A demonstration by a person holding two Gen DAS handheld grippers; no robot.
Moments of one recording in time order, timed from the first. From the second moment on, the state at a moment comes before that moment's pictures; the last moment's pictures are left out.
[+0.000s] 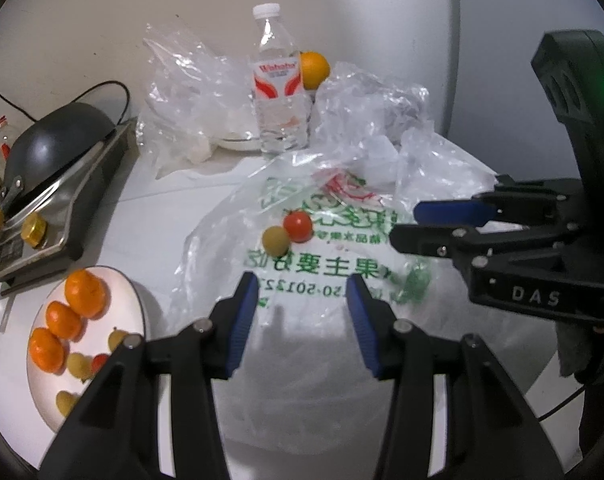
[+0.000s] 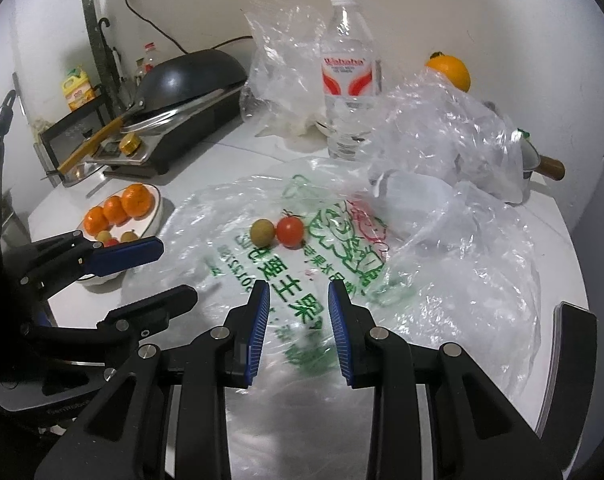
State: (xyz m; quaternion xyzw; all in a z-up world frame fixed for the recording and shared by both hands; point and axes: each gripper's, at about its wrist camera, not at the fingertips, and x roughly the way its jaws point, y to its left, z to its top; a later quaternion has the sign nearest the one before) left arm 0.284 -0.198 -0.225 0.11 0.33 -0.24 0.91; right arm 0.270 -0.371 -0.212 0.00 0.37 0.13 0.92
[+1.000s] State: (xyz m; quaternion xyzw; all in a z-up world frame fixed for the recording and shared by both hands) left arm 0.360 -0.180 -0.238 0.08 0.36 -0.22 0.90; right arm 0.367 -0.337 -0.235 -0.03 0.41 0.16 0.90
